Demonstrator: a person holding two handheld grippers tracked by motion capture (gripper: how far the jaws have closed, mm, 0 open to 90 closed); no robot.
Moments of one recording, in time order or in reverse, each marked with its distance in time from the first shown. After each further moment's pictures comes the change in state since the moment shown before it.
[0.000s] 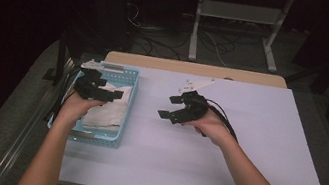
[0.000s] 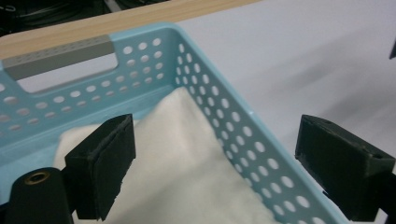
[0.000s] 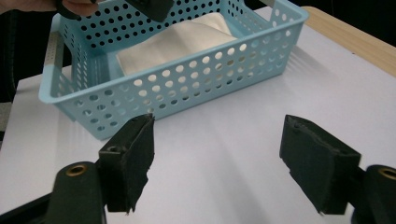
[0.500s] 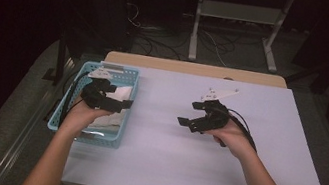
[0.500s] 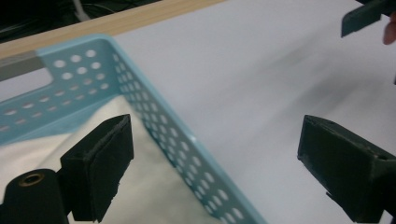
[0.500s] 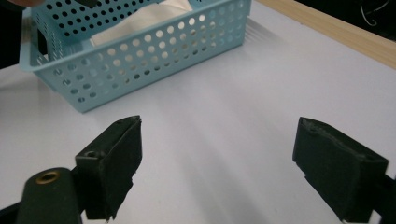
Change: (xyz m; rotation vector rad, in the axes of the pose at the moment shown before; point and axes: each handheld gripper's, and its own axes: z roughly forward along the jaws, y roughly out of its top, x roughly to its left) left arm -0.043 -0.003 -0.005 -0.021 -0.086 0.075; right arm -0.007 -0.036 -0.045 0.002 -0.103 0.067
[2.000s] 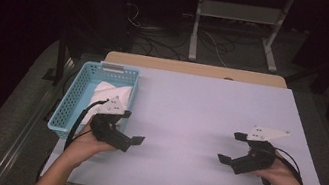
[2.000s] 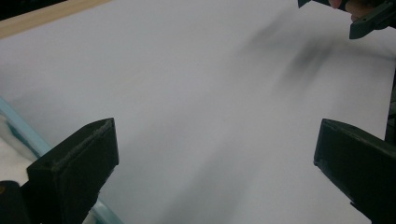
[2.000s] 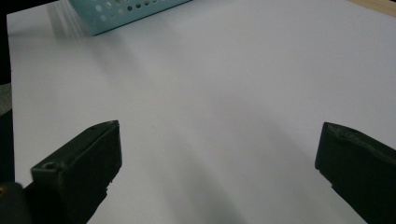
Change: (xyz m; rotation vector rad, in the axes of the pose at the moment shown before) left arm -0.071 -0.040 -0.003 -0.028 -0.197 0.151; right arm 0.005 -0.099 -0.101 0.013 -0.055 0.012
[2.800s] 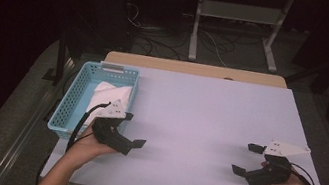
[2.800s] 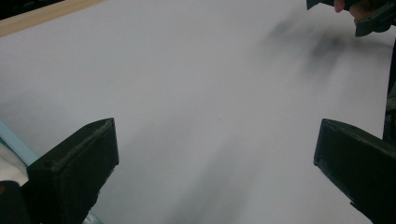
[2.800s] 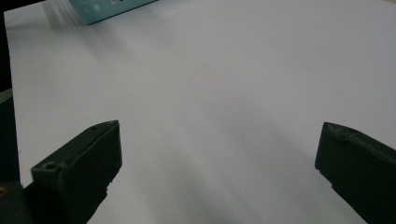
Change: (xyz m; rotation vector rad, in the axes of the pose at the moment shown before) left arm -0.002 -0.005 0.005 -0.011 -0.019 0.021; right arm -0.006 -0.042 -0.028 -0.041 -0.025 0.039
